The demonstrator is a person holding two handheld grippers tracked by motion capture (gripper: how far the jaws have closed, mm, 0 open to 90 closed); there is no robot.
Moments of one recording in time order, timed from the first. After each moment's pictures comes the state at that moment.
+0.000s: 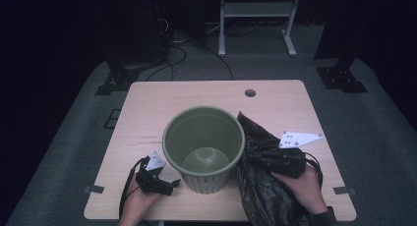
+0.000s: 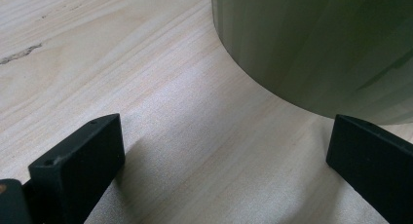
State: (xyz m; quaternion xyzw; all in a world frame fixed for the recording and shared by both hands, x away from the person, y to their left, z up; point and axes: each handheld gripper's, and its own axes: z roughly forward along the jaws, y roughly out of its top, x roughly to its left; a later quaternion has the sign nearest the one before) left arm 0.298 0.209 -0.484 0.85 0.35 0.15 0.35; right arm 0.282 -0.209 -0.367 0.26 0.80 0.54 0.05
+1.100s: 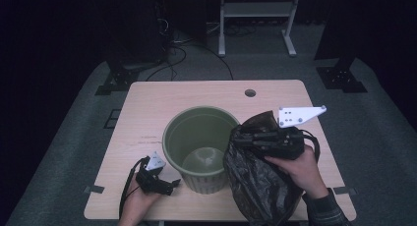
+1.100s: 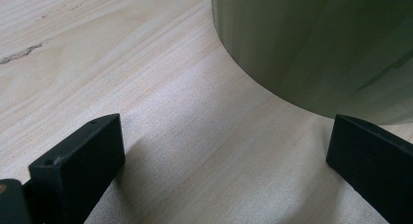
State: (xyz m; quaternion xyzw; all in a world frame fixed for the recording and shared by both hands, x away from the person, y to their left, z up) left arm 0.298 0.209 -0.484 0.85 0.35 0.15 0.36; right arm 0.288 -0.180 -0.284 0.15 0.78 0.60 0.00
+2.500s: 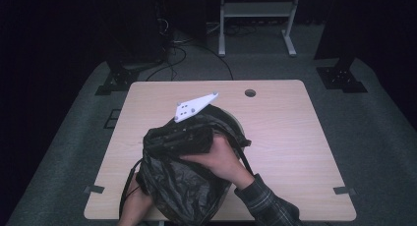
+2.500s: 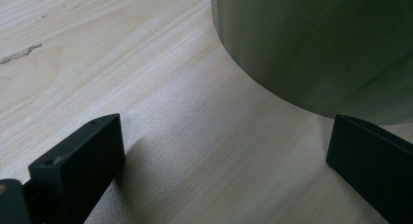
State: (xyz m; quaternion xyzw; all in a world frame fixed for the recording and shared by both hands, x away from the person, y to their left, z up) left arm 0.298 0.209 -0.484 0.85 0.35 0.15 0.35; right arm 0.303 0.005 -0.264 0.06 0.81 0.57 -0.09
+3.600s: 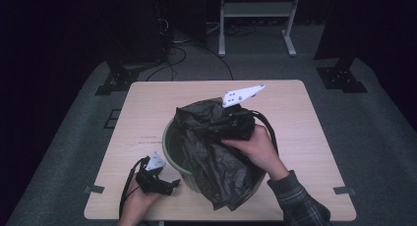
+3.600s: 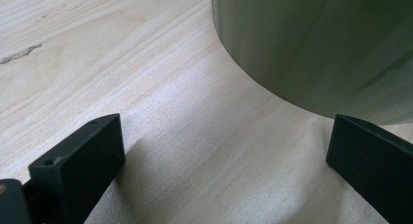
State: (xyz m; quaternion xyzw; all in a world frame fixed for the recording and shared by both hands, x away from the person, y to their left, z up) left arm 0.298 0.209 -0.484 0.85 0.35 0.15 0.36; right arm 0.337 -0.089 -0.276 0.15 0.82 0.56 -0.03
